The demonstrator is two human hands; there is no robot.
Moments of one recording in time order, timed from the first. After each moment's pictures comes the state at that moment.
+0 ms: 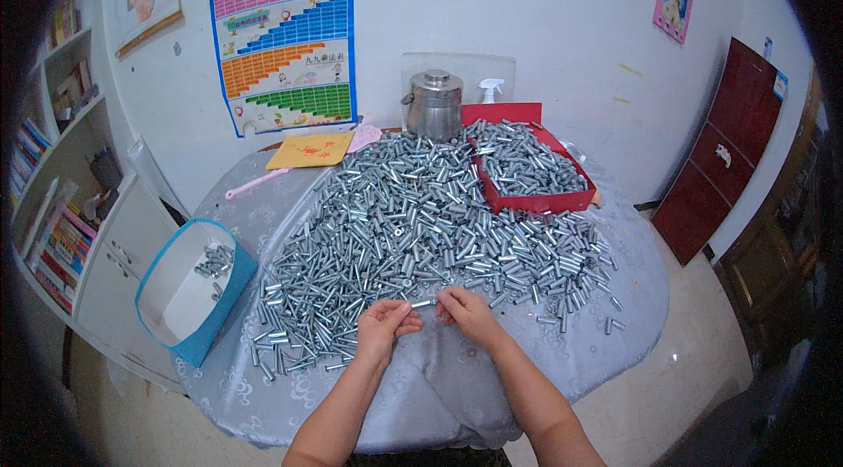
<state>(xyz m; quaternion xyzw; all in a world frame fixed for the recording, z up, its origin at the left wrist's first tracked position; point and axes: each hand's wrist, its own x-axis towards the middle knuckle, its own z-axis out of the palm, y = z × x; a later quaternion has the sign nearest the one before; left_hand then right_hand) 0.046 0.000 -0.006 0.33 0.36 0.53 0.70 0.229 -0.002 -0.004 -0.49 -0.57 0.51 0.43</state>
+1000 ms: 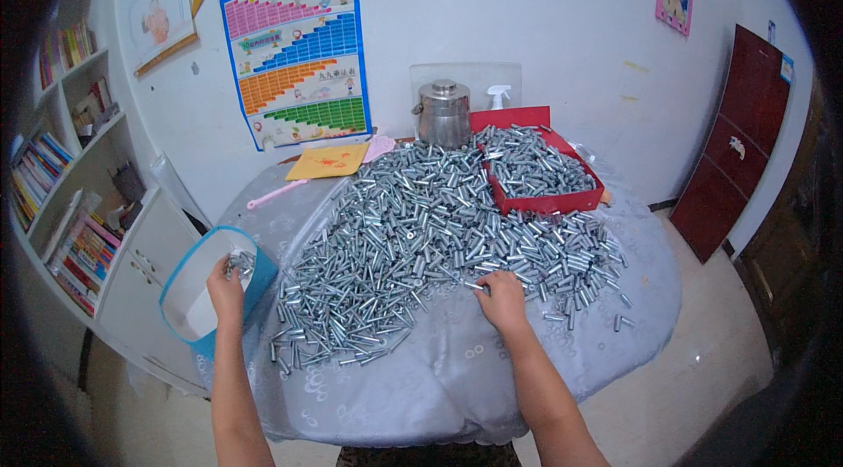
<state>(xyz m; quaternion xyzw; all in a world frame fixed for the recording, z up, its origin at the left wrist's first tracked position) -0.205 0.045 0.063 0.55 0.65 0.51 -0.10 0.264 0.005 -0.011 -0.65 -0.67 0.00 0.35</state>
